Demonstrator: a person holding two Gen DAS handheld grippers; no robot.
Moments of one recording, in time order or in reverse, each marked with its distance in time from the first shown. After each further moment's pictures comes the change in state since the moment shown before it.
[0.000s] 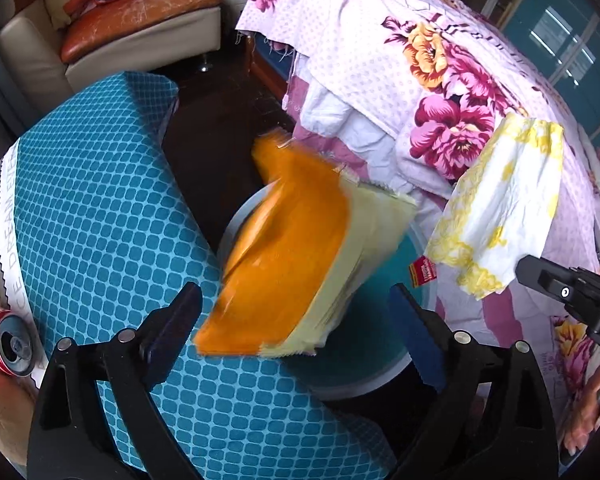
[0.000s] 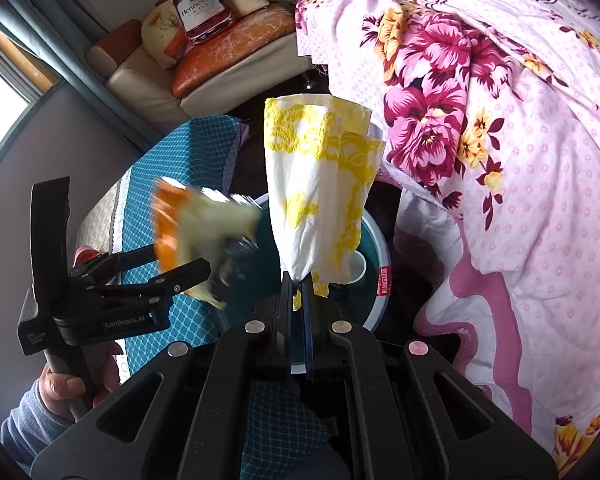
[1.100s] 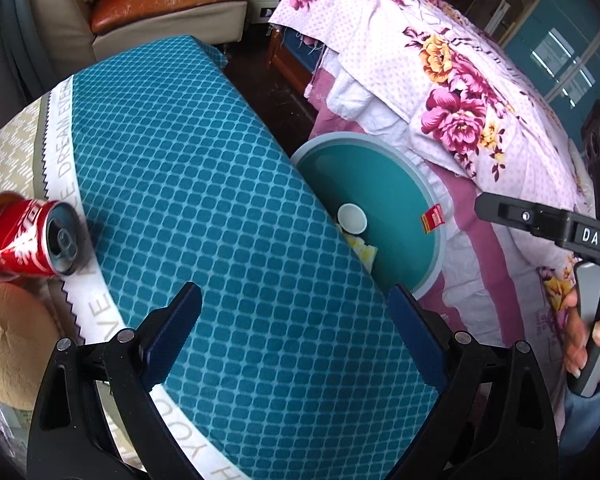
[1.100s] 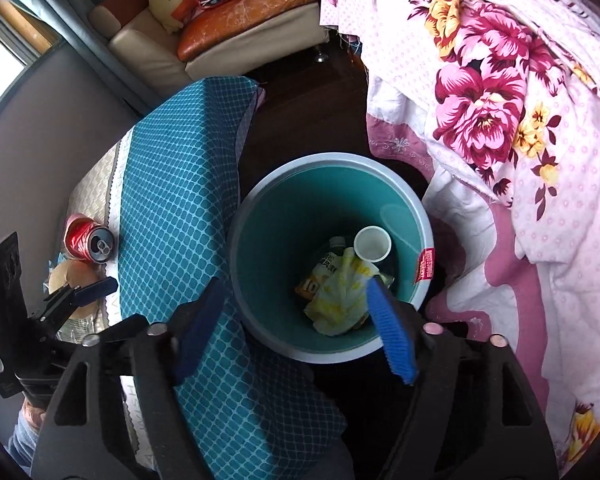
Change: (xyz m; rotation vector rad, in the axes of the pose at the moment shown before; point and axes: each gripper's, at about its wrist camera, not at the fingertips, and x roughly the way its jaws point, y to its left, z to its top) left arm -0.058 0.065 -0.080 -0.061 -0.015 -0.044; right arm 0.034 0.051 -0.009 -0.052 0.102 -0.031
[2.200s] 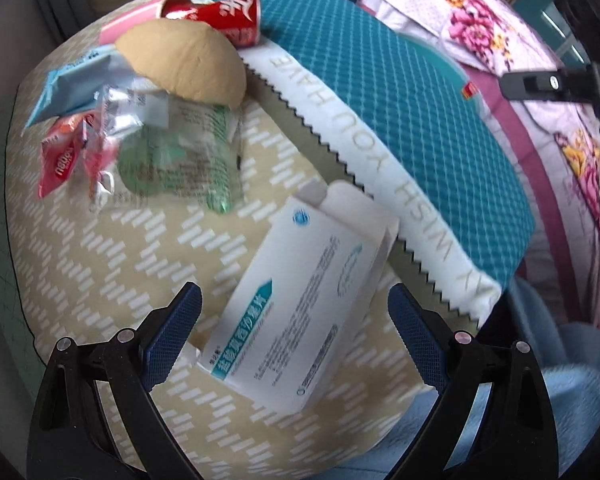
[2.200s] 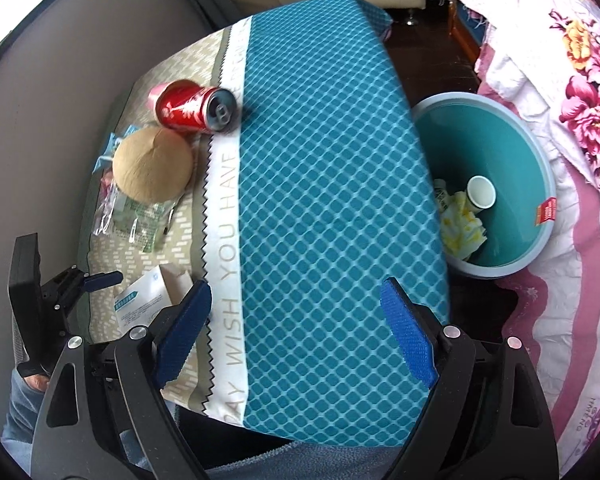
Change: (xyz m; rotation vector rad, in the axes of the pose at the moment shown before) left arm -0.079 0.121 -0.184 0.070 0.149 0.086; right arm 0.016 0.164 -0.089 -0.242 0.194 0.060
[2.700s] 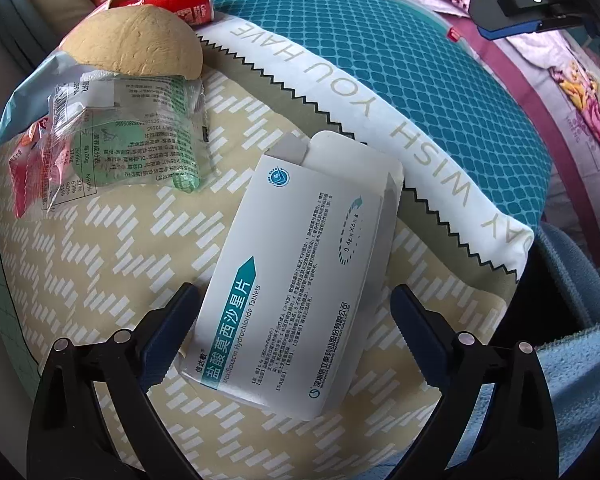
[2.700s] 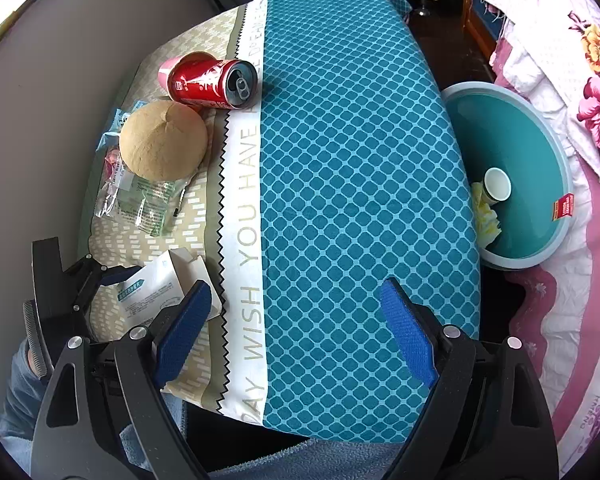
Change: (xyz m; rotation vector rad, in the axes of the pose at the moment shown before) left arm 0.025 -0.012 -0.012 0.162 0.037 0.053; right arm 0.017 0.021 -0.004 -0.020 0.047 0.000
